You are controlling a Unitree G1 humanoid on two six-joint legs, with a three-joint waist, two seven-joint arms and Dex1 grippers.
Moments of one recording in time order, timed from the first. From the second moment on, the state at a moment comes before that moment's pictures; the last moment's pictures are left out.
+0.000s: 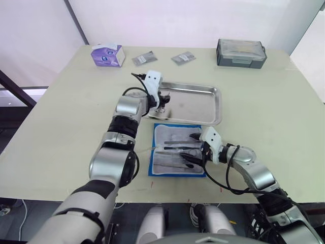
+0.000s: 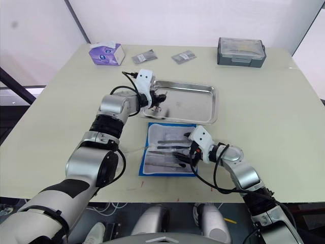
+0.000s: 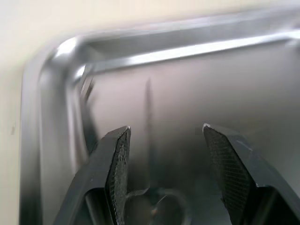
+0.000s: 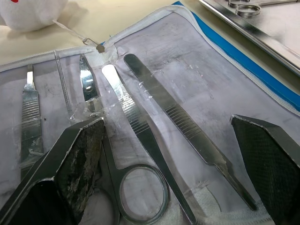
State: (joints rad) left arm -1.06 0.27 -0.01 0.65 -0.13 0.75 -0.41; right arm -0.27 -0.34 0.34 -0.02 0.16 0.33 0.75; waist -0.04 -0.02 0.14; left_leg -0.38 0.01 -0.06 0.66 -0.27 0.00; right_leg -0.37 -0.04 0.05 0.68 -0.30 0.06
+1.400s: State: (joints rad) left arm -0.81 0.53 -0.31 0.81 -0.04 -0.20 -1.53; right arm -0.26 -0.33 0.33 -0.01 0.16 0.32 0.74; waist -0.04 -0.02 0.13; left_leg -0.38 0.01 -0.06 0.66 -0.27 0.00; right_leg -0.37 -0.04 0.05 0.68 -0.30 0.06
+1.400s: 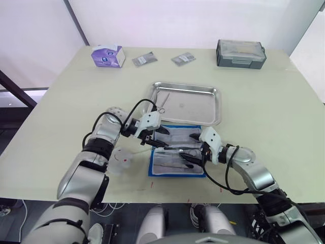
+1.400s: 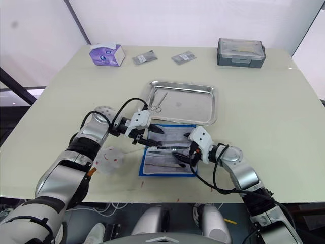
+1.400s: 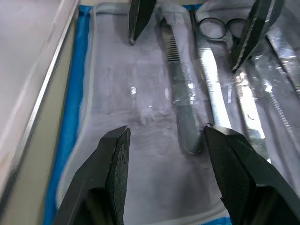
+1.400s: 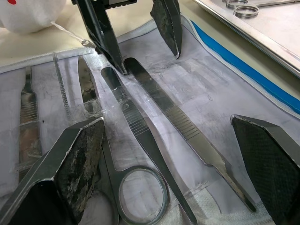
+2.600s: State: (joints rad) left arm -0.80 0.53 -0.28 0.76 -0.04 -0.07 -1.57; right arm -0.25 -0.33 0.34 -0.02 0.16 0.32 0.73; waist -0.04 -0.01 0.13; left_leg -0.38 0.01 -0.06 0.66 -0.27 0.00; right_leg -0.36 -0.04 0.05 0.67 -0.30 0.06
